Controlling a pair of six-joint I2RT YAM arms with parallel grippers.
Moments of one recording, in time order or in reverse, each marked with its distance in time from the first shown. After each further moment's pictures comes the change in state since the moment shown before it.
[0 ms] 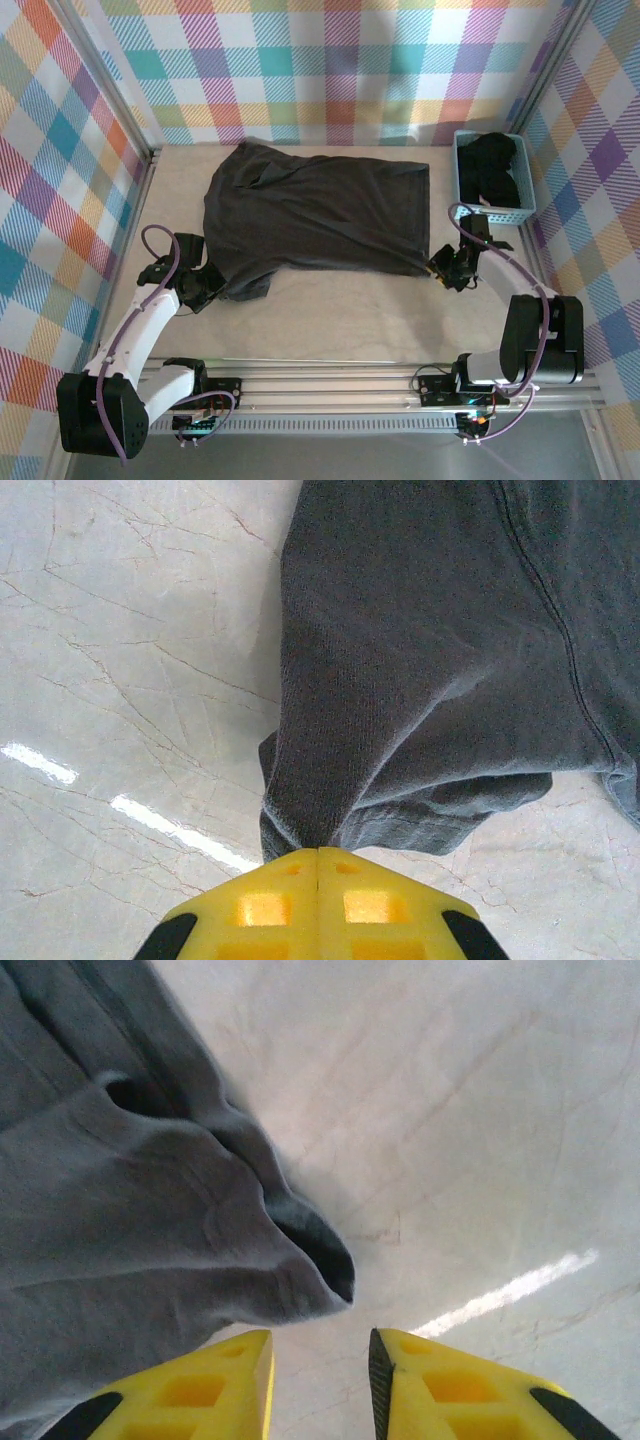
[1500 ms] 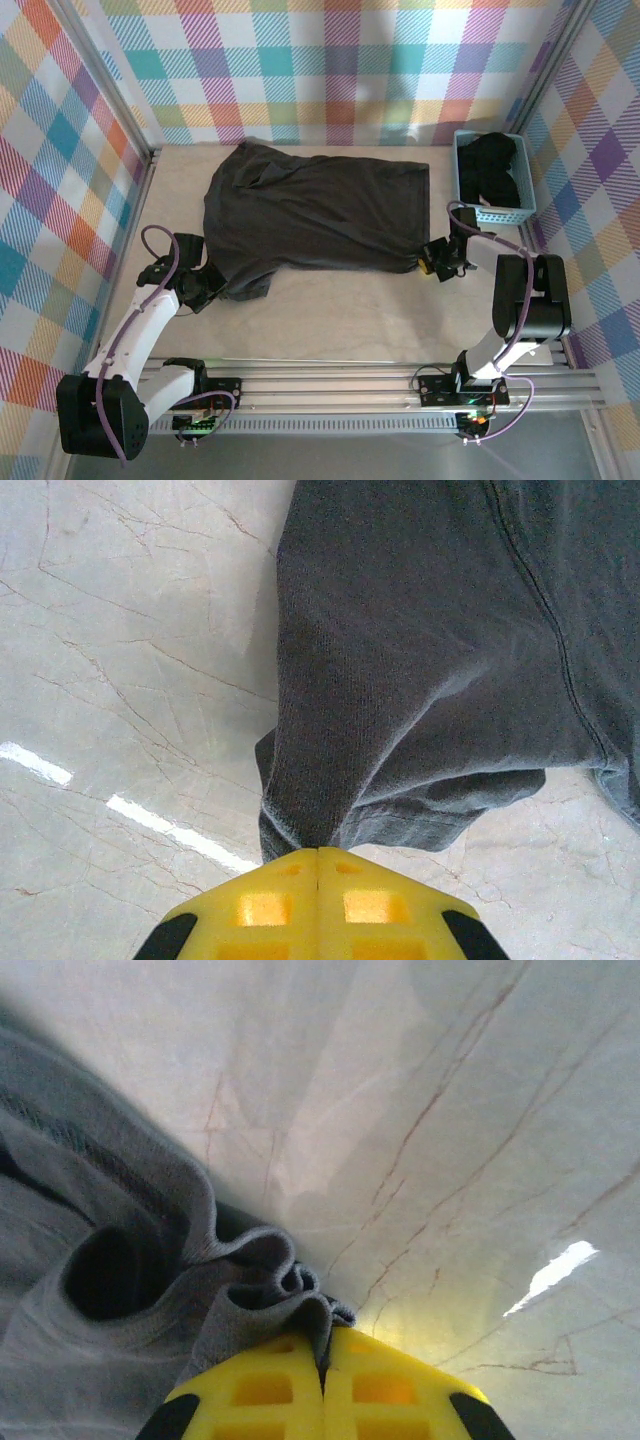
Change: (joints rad) left arm 0.000 -0.008 0.000 0.000 0.008 0.000; right arm 0.014 0.243 0.086 0.161 -0.053 0.304
